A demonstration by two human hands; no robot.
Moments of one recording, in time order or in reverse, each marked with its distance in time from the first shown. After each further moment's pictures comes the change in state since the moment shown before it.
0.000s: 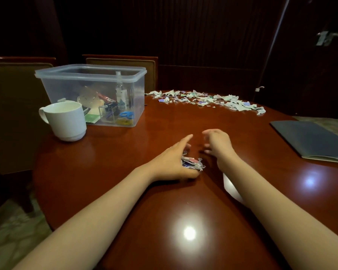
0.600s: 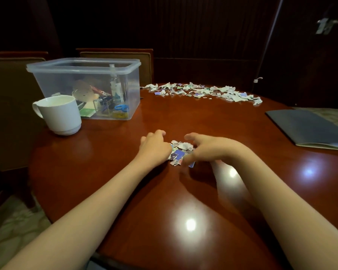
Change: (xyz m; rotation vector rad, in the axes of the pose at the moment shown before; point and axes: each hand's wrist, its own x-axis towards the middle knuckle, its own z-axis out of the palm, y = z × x) left_hand 0.002 0.005 -0.002 0.051 0.312 -0.443; right_hand -0.034 -0.012 -0.018 -0.904 -0.615 -0.160
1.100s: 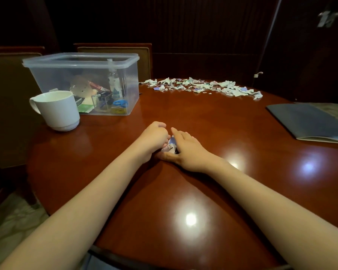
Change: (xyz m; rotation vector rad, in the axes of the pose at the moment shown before) left_hand 0.000 0.007 -0.008 -0.563 -0.090 -0.116; right_hand 0.022 -0.003 0.046 -0.181 0.259 -0.241
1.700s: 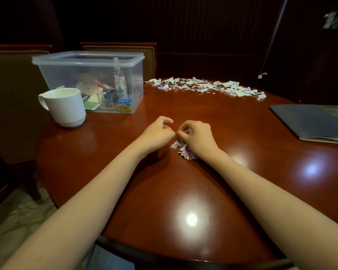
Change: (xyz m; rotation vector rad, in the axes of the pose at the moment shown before) left_hand -0.006 -0.001 -0.014 0.293 -0.082 0.191; right_hand 0.016 0.007 -0.006 0.200 0.377 0.114
